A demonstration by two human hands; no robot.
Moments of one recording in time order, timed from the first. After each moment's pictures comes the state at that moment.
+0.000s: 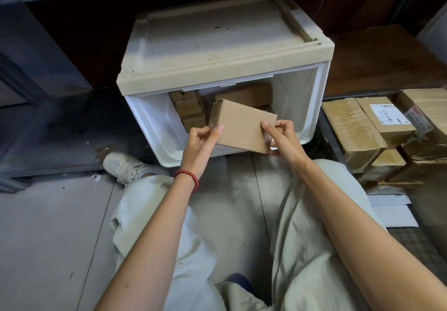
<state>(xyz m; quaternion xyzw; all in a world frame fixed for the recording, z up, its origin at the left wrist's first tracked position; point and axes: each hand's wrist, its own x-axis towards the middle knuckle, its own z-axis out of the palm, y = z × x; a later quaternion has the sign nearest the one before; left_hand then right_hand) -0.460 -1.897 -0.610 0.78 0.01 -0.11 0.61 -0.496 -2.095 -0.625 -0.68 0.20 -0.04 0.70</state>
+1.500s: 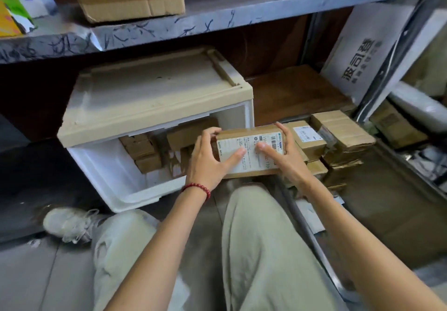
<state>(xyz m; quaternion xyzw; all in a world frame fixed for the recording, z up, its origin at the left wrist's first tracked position) -0.494 -2.006 -0.561 0.84 -0.25 0.00 0.49 -0.575 -2.179 -0.571 -0.74 0.16 -0.16 0.63</state>
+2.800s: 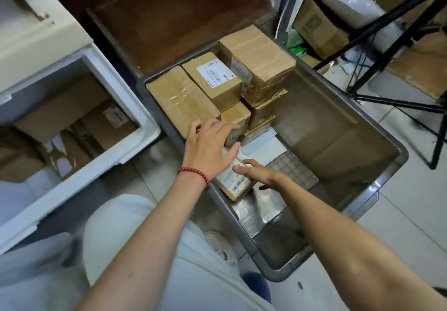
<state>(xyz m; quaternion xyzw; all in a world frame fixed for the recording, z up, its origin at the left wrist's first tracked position) -0.542 -2.202 -0.665 0.81 -0.56 0.02 0.17 -0.666 -2.307 -0.758 -0.60 0.47 0.23 0.60</state>
